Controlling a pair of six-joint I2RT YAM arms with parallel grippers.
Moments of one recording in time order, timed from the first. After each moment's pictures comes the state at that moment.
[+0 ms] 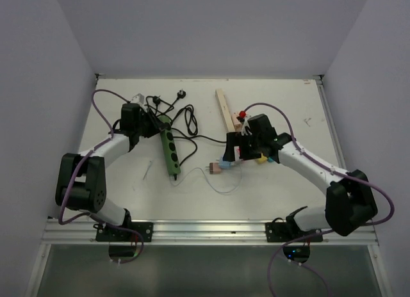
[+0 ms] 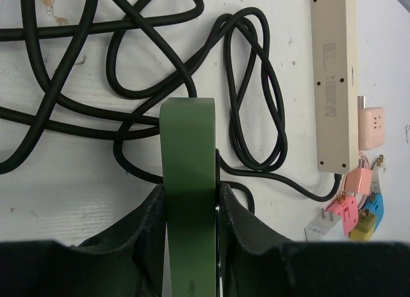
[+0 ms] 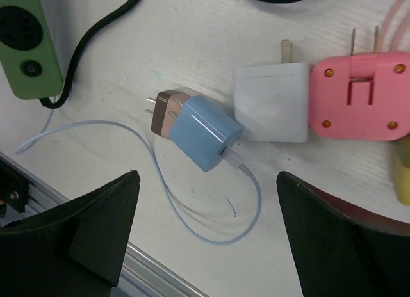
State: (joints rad) left arm -0.12 1.54 0.85 0.05 0.24 -0.61; right arm 0.51 1.39 0.89 -0.42 -0.26 0.39
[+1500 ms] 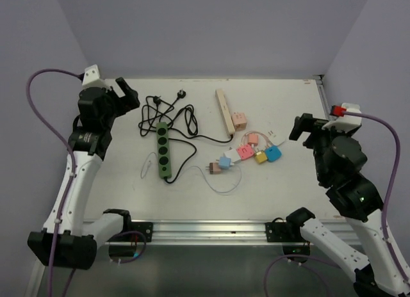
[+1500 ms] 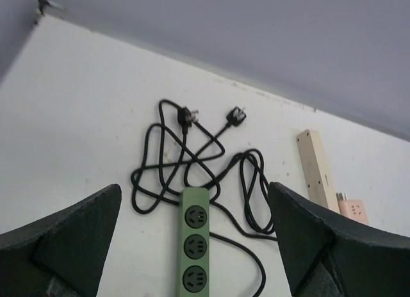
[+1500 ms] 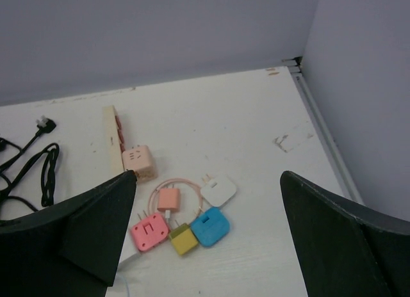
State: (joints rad) left arm -0.07 1.14 1.12 -0.34 -0.08 -0.42; right arm 0.51 0.67 1.11 -0.57 0.62 0.16
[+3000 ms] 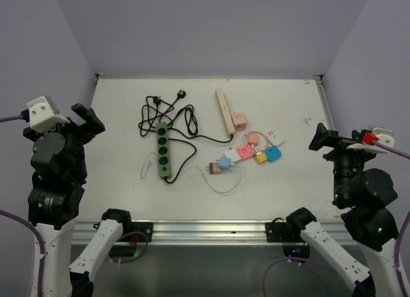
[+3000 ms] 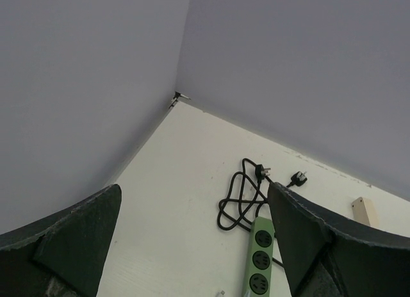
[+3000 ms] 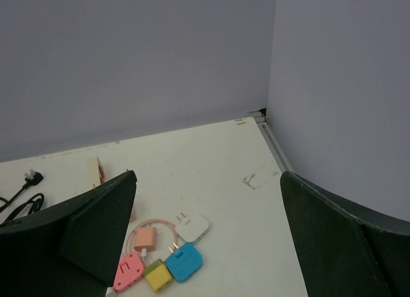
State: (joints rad) left arm -0.14 0.66 1.29 -0.68 -0.53 -0.26; right arm 0.51 0.42 1.06 -0.48 0.72 -0.01
